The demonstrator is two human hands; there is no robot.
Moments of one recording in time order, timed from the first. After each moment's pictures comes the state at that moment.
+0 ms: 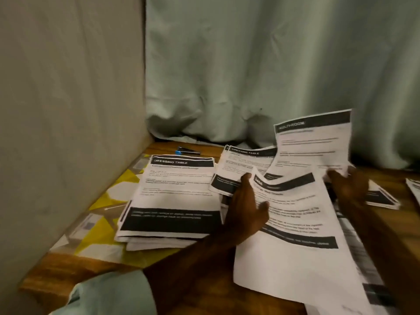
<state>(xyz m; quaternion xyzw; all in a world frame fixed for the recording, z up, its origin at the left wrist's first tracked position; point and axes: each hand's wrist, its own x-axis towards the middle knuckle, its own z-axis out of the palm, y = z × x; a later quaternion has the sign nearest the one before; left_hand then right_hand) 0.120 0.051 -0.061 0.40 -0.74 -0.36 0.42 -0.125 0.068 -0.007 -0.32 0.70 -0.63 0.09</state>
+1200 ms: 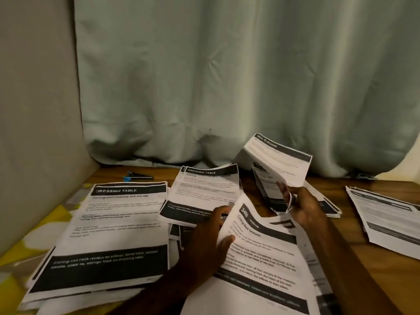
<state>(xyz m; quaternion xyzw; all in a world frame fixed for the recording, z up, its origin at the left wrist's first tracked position) 0.110 0.063 -0.057 0.33 -0.82 -0.29 0.37 -0.171 0.061 -0.005 -0.12 0.48 -0.77 0.40</state>
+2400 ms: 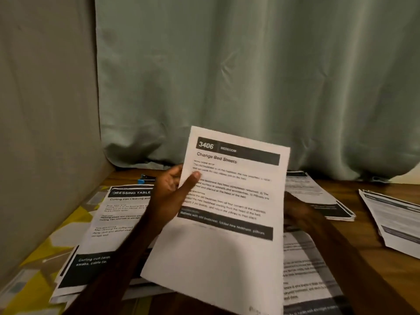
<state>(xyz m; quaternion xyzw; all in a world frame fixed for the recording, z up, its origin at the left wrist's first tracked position) 0.186 0.007 0.030 0.24 -0.60 -0.54 0.54 -0.081 0.093 0.045 -0.42 0.66 -0.46 0.42</state>
